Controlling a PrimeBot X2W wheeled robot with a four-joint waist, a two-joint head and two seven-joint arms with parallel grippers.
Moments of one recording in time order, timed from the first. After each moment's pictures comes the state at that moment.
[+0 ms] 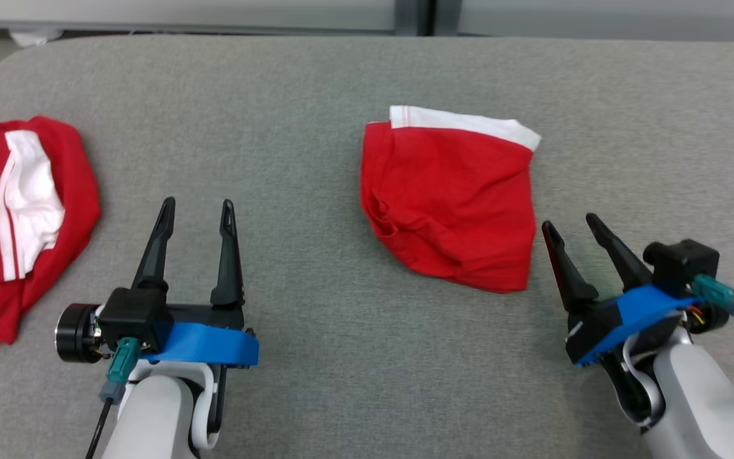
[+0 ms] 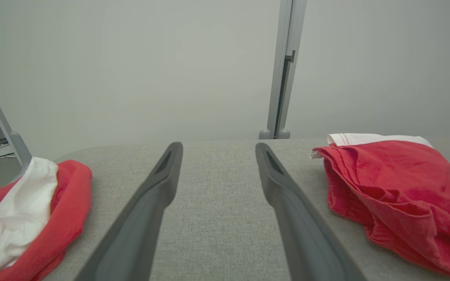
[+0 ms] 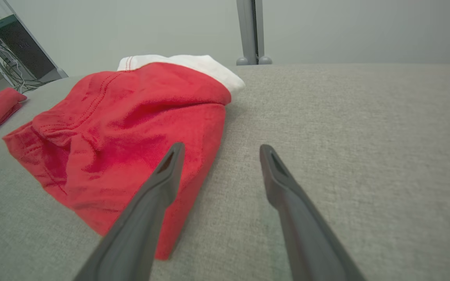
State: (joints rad) left arm -0.25 0.09 -0.17 0.19 -0.15 0.02 -0.26; right arm -0.35 -0.19 0.16 0.34 0.34 0.13 -0.08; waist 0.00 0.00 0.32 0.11
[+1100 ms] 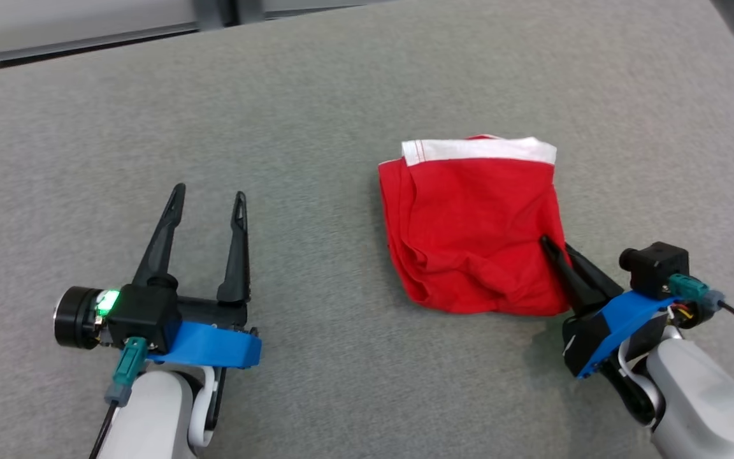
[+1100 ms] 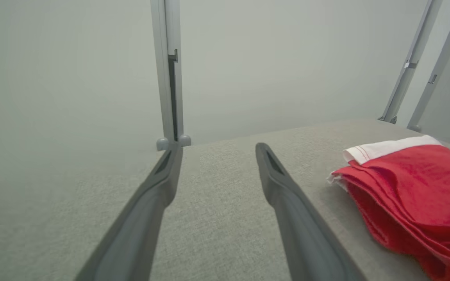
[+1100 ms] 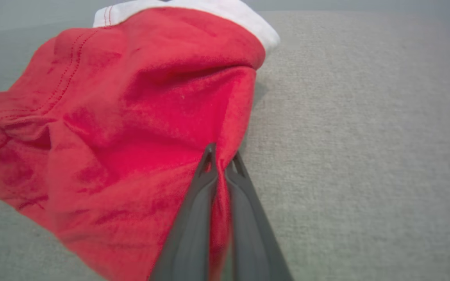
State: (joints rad) left arm -0.25 0.11 -0.18 0.15 -0.09 -0.02 -0.26; right arm -0.46 -0.33 0.46 0.52 0.51 0.13 -0.18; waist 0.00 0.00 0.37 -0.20
